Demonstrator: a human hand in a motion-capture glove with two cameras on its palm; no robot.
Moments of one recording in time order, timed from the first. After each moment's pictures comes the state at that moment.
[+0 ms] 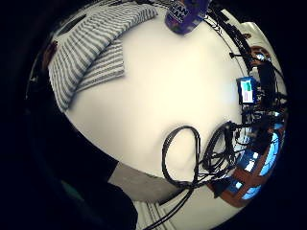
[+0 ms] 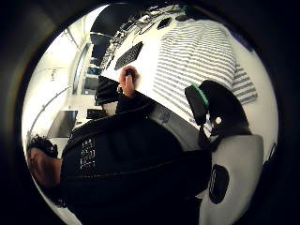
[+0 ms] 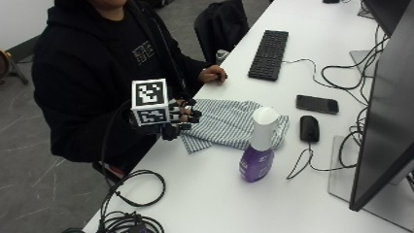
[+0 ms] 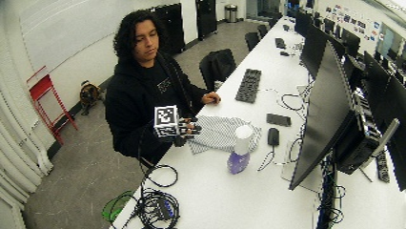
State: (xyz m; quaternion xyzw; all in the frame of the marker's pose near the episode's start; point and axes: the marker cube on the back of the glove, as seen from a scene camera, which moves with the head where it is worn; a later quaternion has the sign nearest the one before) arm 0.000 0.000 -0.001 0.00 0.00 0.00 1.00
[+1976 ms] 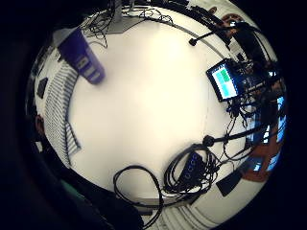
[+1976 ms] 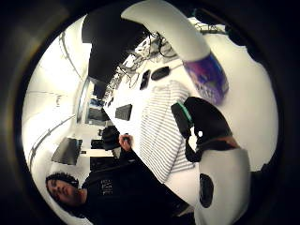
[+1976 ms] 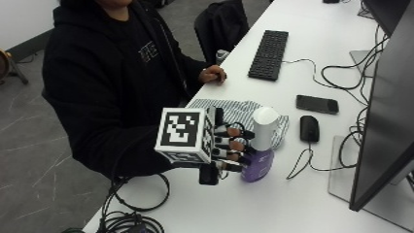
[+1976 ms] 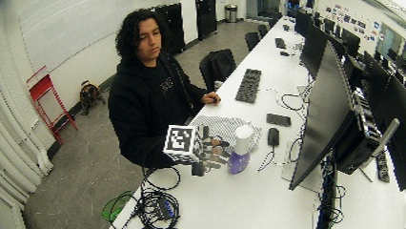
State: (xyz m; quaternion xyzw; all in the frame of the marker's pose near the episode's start) arm 0.146 -0.102 -0.109 0.14 -0.05 0.13 0.98
